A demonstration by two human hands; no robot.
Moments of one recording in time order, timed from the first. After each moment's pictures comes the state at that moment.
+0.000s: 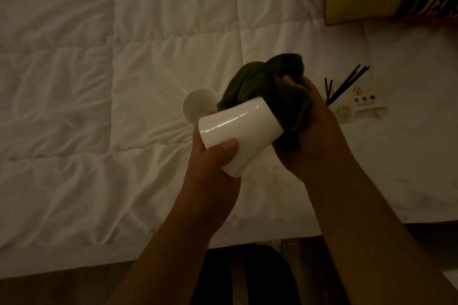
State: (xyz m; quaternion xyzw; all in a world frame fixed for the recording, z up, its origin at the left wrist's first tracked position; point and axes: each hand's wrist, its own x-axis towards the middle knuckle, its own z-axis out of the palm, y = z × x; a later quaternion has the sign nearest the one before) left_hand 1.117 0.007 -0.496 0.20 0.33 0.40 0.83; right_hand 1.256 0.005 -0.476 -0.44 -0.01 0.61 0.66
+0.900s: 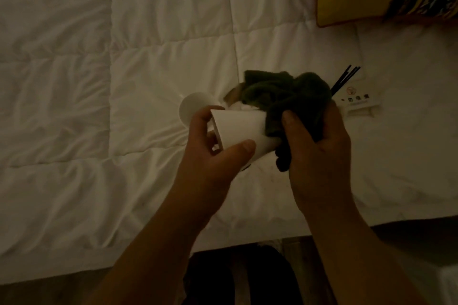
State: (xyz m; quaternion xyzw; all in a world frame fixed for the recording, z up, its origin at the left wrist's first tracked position) left_hand 1.112 0.017 -0.473 0.42 0.45 0.28 0.74; right_hand 1.241 -0.037 -0.467 -0.66 -0.28 0.32 0.62
